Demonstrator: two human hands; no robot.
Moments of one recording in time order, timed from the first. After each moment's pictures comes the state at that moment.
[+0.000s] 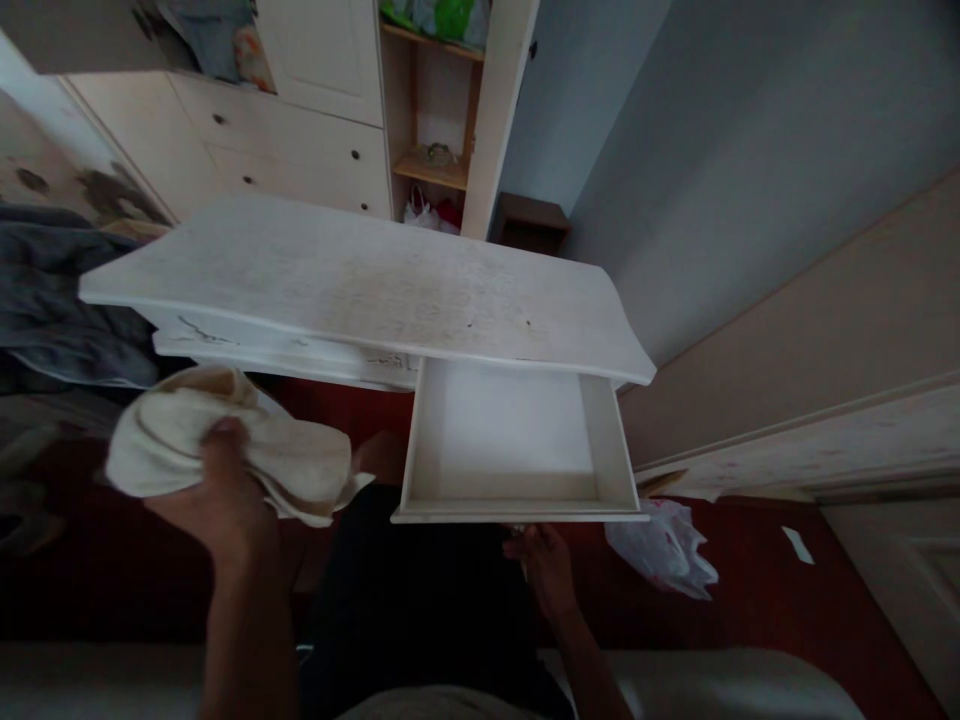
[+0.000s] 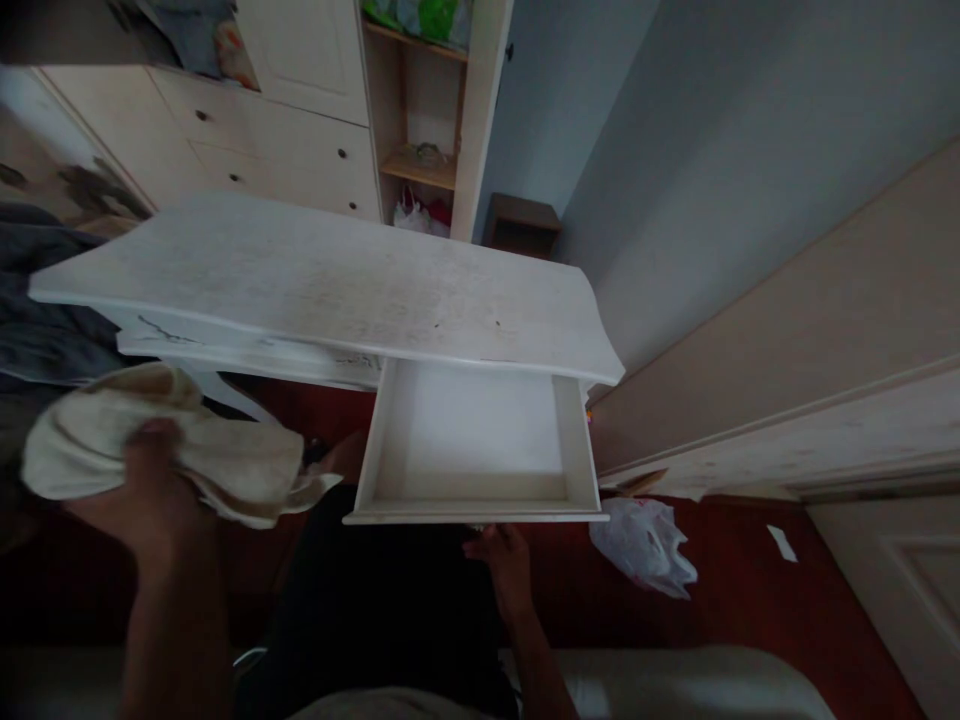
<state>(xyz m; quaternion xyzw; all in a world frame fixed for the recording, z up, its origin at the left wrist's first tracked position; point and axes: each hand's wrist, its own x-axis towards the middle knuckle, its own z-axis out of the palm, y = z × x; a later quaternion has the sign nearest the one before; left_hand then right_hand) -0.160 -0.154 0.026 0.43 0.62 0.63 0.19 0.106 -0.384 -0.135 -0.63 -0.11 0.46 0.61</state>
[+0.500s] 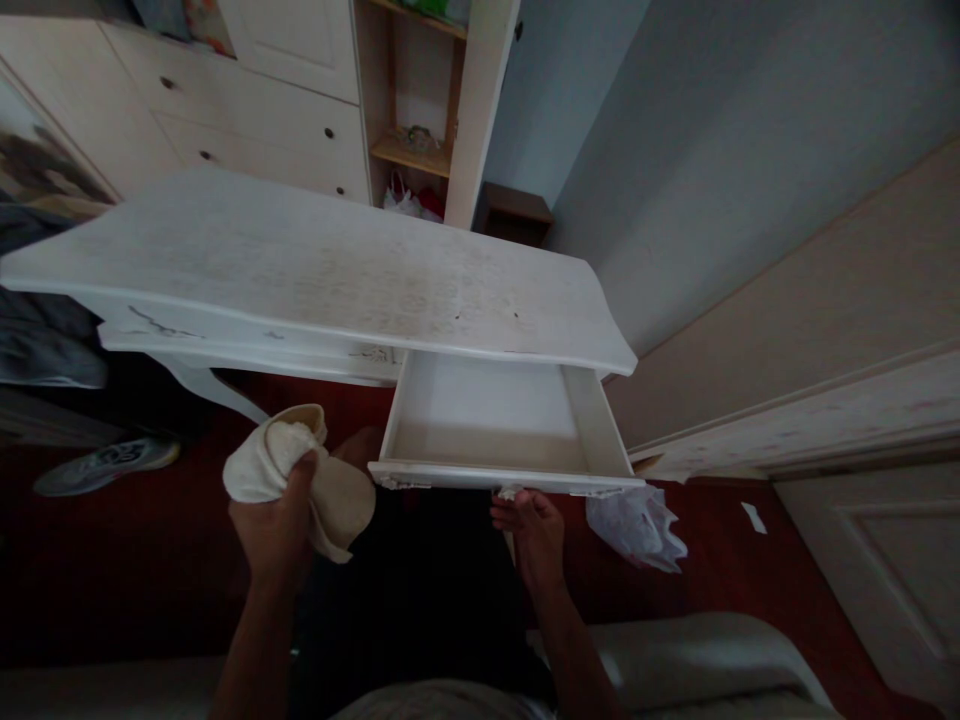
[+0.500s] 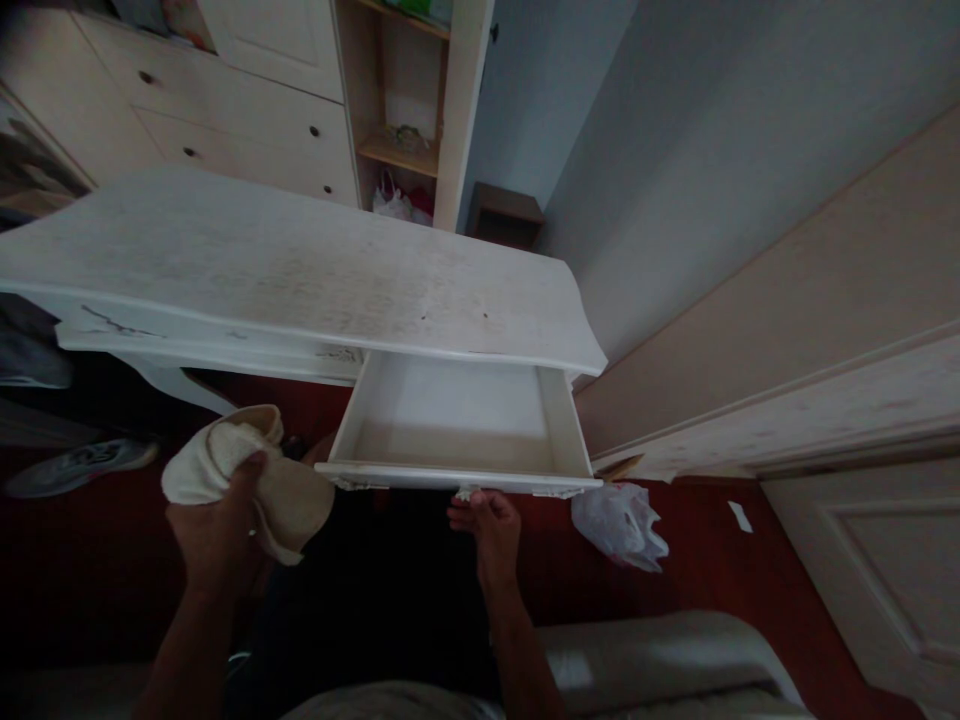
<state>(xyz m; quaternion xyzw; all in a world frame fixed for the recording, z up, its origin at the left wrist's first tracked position) -0.147 -0.191 -0.047 0.41 0.64 0.55 0.34 0.095 -0.349 -0.091 -0.62 -0.08 0.40 0.67</state>
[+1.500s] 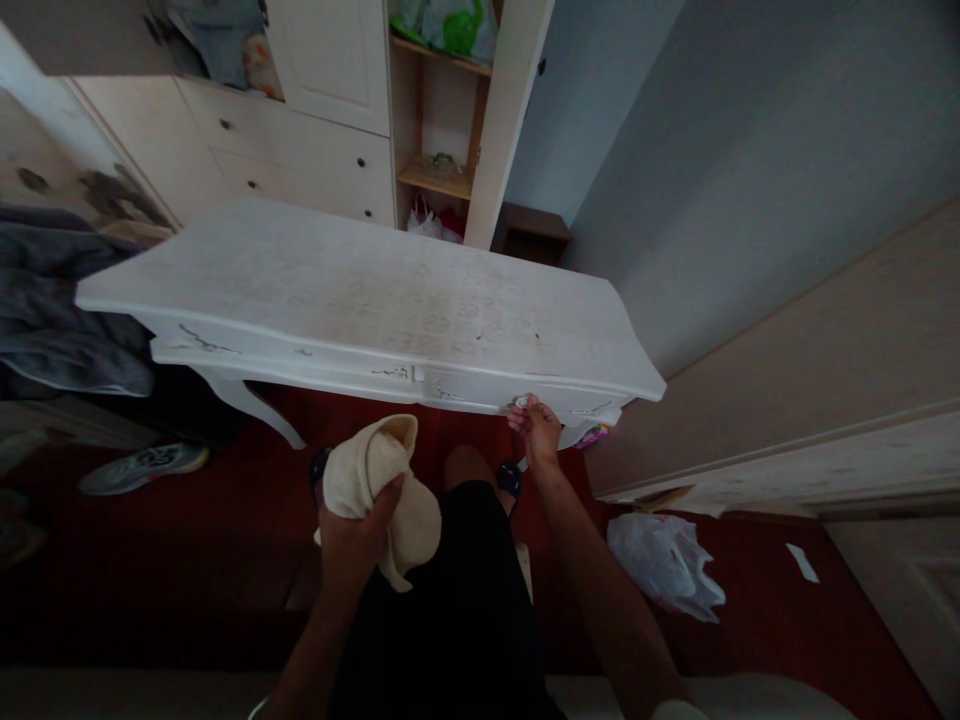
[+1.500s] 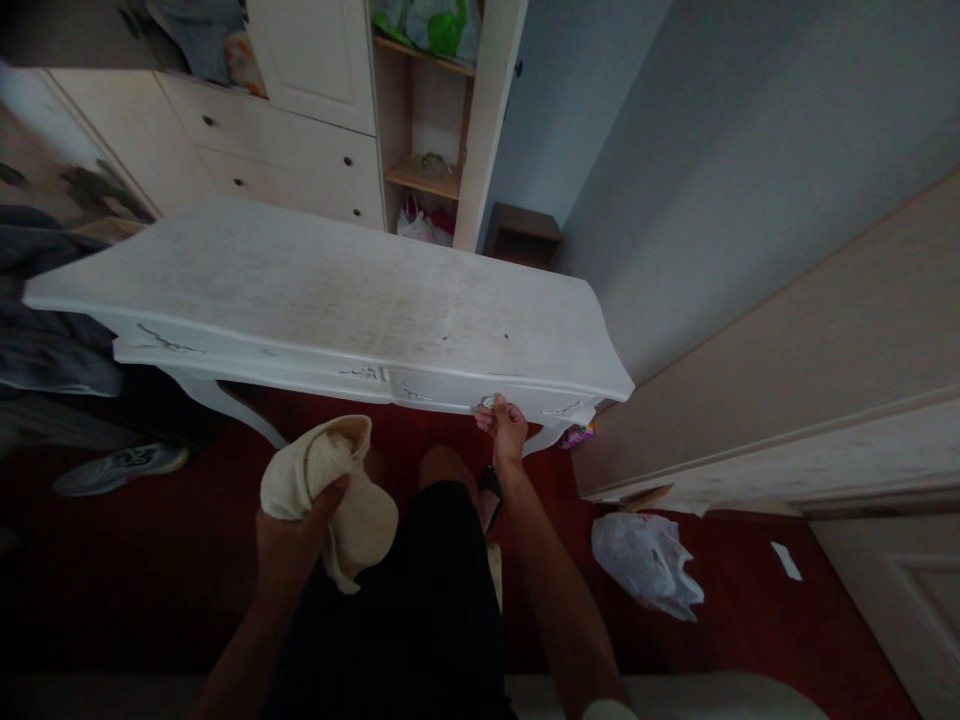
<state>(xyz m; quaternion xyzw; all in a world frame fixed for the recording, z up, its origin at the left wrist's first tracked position) -0.113 -0.207 -0.034 0.41 0.65 0.48 0.43 0.176 -0.171 -0.102 -0.55 -0.12 0.36 0.74</state>
